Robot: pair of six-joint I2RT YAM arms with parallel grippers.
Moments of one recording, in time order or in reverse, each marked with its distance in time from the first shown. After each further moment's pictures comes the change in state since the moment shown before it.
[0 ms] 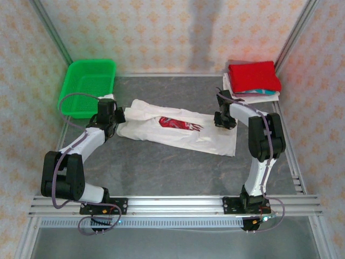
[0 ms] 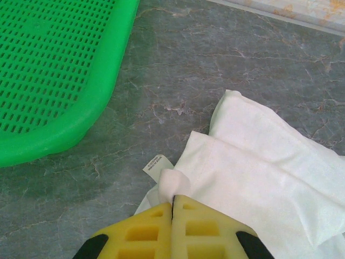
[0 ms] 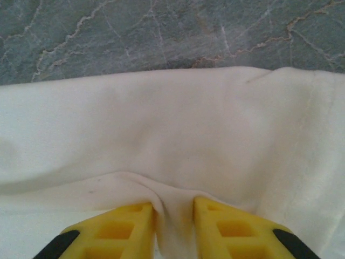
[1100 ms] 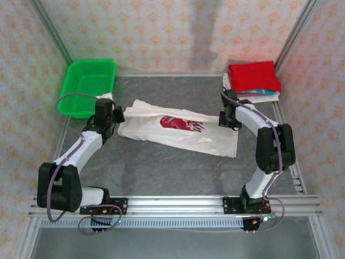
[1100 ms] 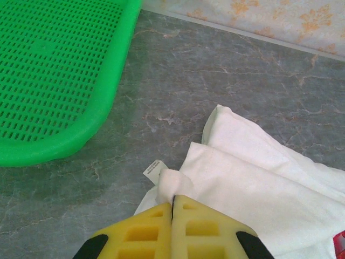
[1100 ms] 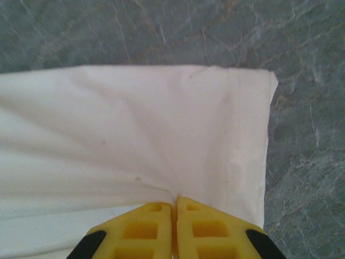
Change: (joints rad) left arm -0.014 -0.113 -0.007 -0.055 -0.003 -0.006; right arm 0.000 -0.188 -0.082 -0.066 0.082 -0.014
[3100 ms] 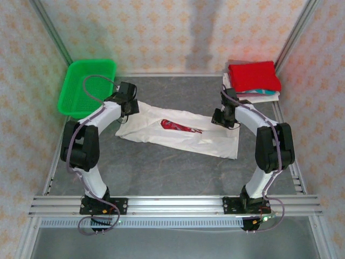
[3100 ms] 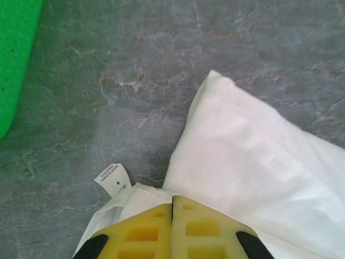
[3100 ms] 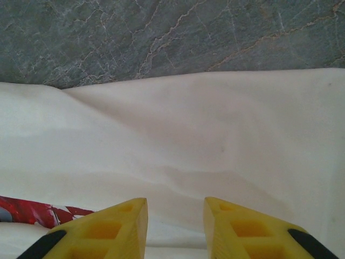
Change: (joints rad) left arm -0.111 0.476 0.496 -0.391 -0.076 -0.088; right arm 0.000 0.015 0.008 0.097 -0.277 0.084
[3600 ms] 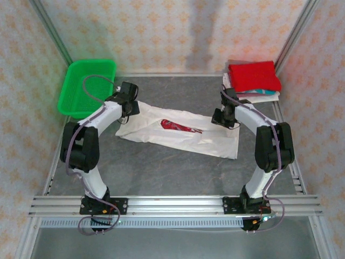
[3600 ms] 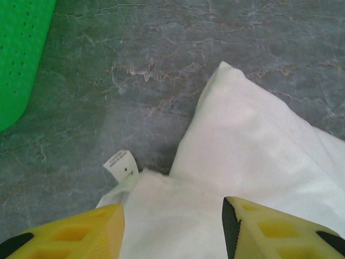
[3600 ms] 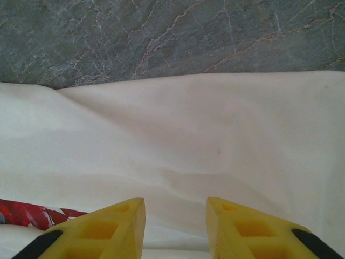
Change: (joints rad) left arm -0.017 0.028 0.031 -0.055 -0.043 -0.042; right arm 0.000 0.008 0.007 -0.007 0.010 -0.011
